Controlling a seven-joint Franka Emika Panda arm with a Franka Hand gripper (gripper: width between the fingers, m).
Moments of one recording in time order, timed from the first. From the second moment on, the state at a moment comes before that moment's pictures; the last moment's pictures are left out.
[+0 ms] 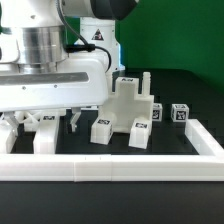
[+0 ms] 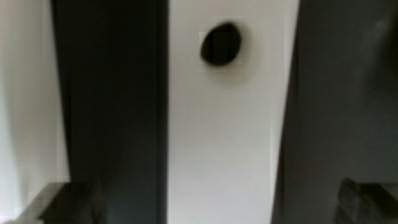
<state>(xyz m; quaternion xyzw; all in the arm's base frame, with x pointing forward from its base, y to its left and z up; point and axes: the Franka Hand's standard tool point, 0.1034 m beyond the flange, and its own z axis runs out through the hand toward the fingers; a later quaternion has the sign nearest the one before) 0.573 -0.110 0.021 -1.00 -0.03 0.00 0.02</state>
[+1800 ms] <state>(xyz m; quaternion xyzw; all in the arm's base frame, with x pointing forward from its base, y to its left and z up) 0.577 -0.100 0.058 -1.00 -0.04 0.00 0.04</state>
